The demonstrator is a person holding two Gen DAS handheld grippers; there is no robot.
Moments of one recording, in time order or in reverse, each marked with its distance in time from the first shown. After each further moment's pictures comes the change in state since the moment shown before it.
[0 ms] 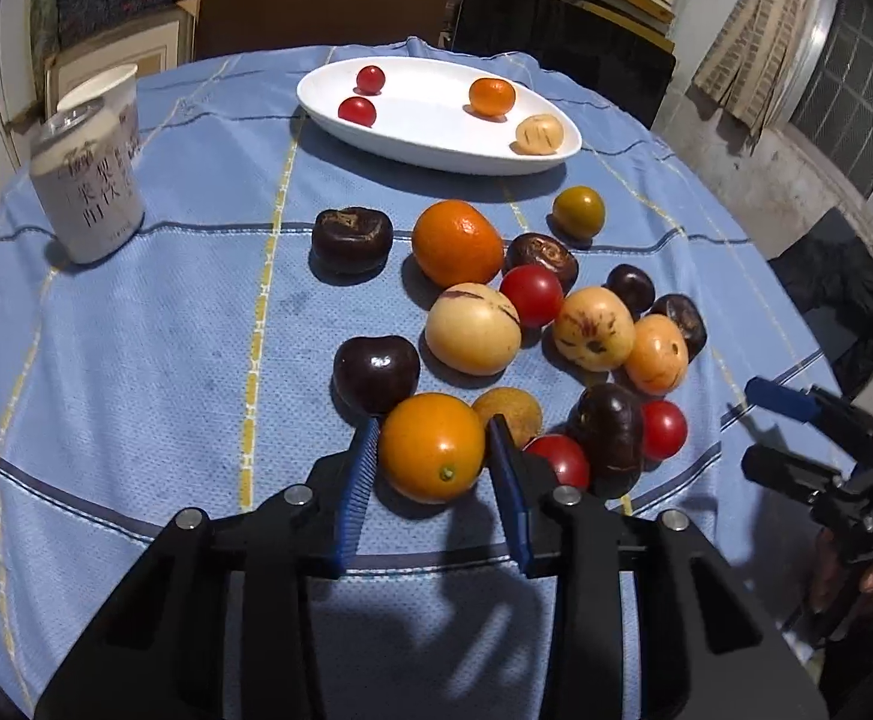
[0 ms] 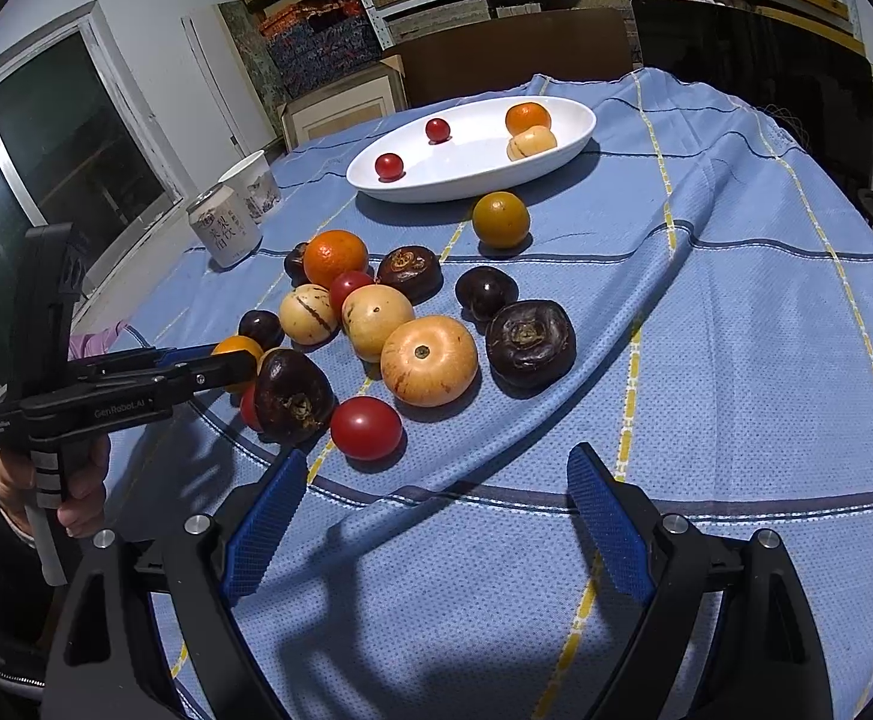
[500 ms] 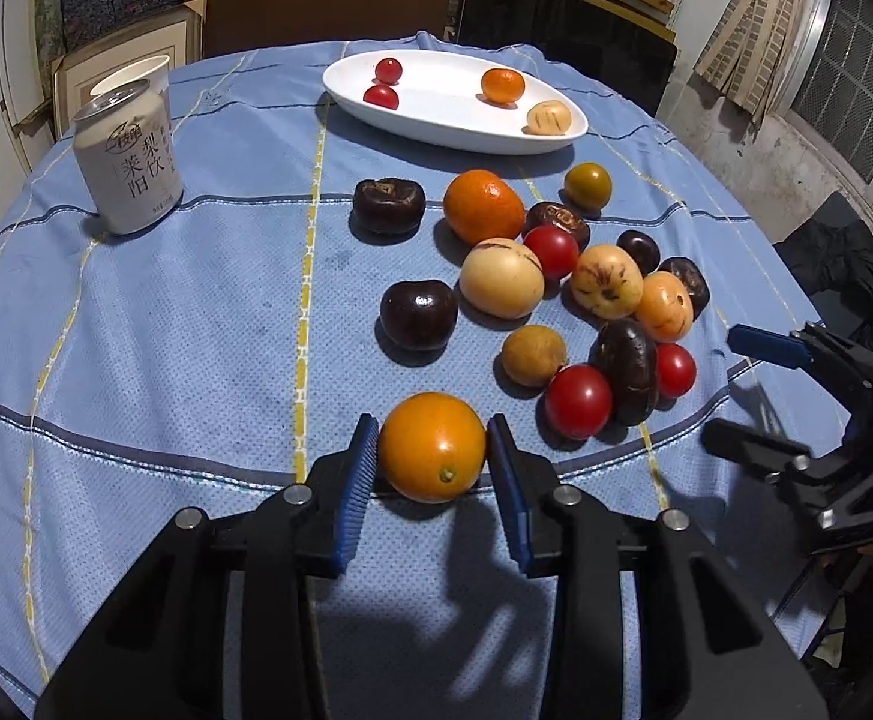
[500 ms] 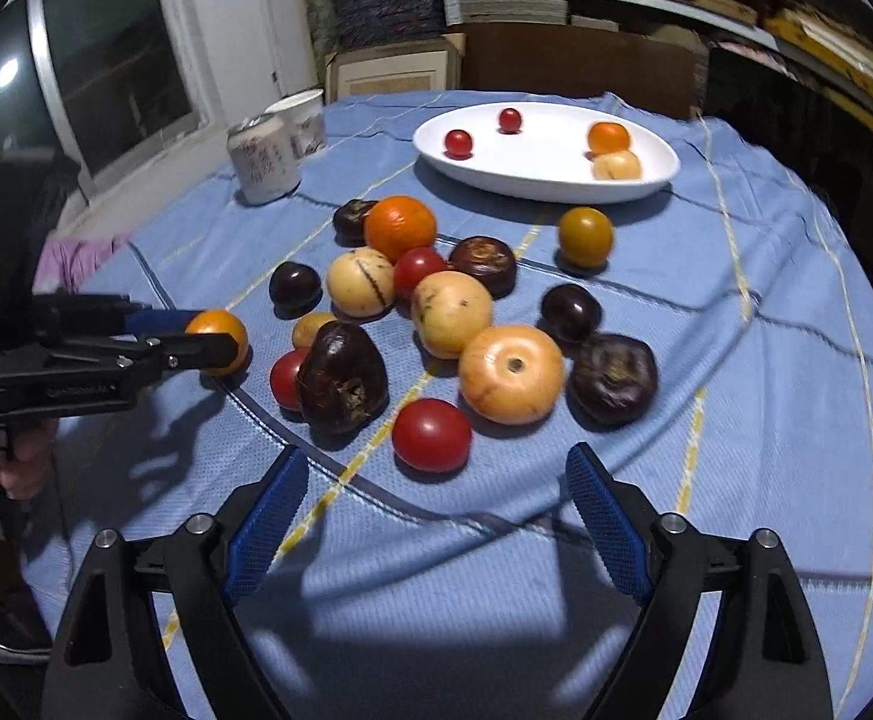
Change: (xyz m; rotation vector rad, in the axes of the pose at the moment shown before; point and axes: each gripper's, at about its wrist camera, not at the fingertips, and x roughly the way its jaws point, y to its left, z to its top) left arm -0.019 0.014 -0.023 0.009 0.010 0.017; right arm 0.023 0.051 0.007 -0.242 0.055 -0.070
